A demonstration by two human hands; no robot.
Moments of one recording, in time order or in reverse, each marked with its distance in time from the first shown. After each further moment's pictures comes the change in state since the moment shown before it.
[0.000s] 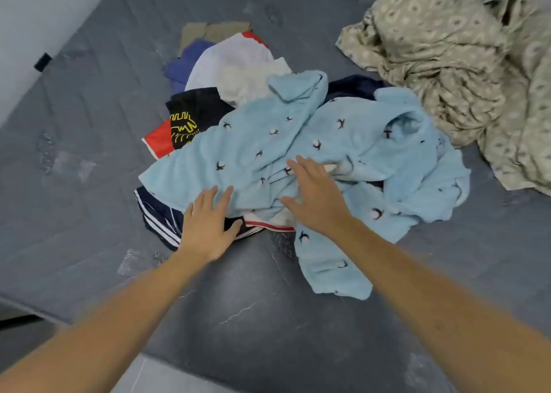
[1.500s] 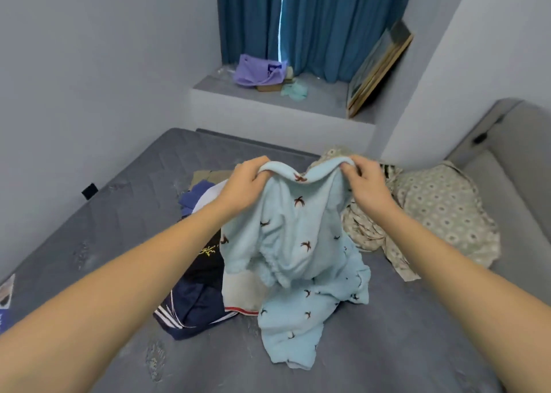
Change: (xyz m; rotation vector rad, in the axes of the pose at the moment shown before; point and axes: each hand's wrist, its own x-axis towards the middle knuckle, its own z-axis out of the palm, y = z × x) left_hand -0.043 0.228 -0.426 -0.649 0.357 0.478; right_hand -0.113 -0.093 -0.429 0.395 0.549 -0.046
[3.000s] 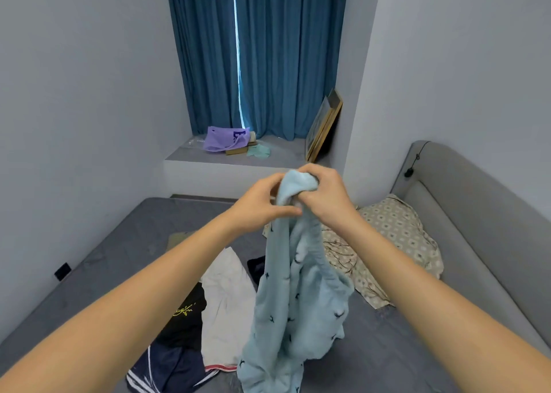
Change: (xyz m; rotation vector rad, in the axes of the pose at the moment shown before) left_hand -0.007 0.235 0.002 -0.210 -0.250 0.198; right_hand -0.062 -0.132 -0.131 0.068 0.120 -0.133
